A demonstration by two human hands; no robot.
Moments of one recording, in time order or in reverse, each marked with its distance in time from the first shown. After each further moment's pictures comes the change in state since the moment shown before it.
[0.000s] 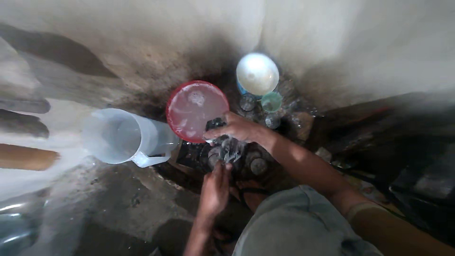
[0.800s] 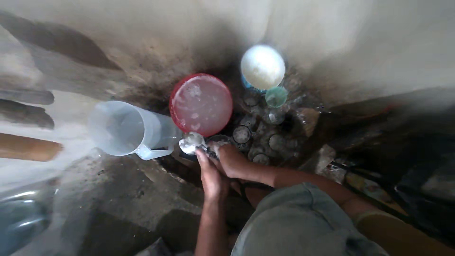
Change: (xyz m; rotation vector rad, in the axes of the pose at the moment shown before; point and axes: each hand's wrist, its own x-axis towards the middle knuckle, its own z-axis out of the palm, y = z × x) left_hand 0.026 0.006 0.027 -1.090 0.441 -0.374; right_hand -0.033 0.035 0.091 -0.682 0.074 0.301
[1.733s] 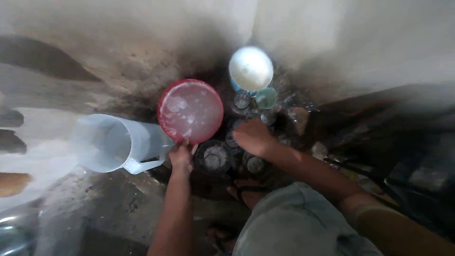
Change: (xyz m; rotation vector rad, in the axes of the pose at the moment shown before) left_hand 0.147 -0.004 -0.053 0.304 0.163 -0.149; right_hand -0.009 0.024 -0.090 -0.716 -0.027 0.162
